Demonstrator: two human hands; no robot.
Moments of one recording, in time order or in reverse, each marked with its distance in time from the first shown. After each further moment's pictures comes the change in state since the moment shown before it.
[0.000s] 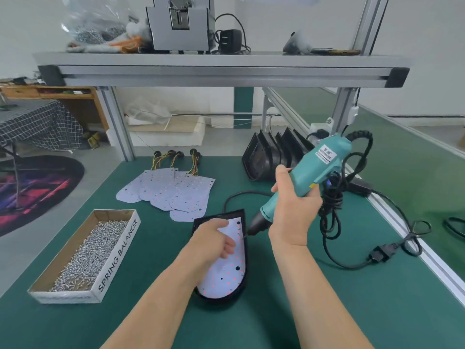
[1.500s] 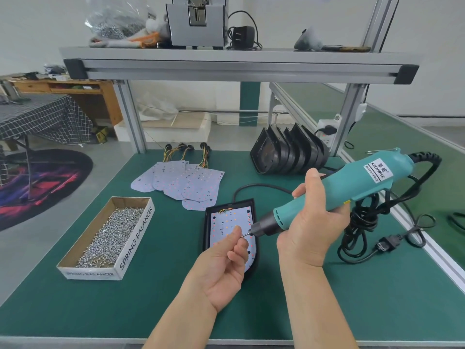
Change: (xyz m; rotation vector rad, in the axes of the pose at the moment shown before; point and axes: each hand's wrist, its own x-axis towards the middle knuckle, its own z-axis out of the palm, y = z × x) left_hand -0.070 -0.016 0.008 -1.392 -0.205 -0.377; right_hand -0.056 -0.044 -0.008 0.129 0.118 -0.073
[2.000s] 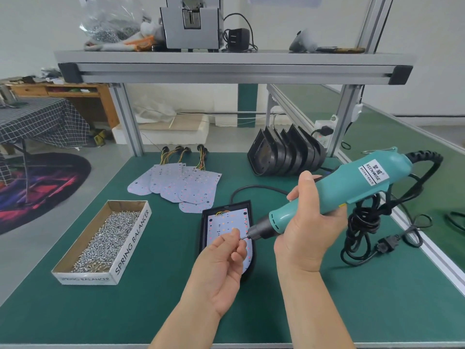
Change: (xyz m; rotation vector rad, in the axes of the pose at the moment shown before) left_hand 0.003 -0.011 0.001 0.184 0.000 0.232; right_hand -0.001 -0.003 -0.001 -0.007 -0.056 -0.039
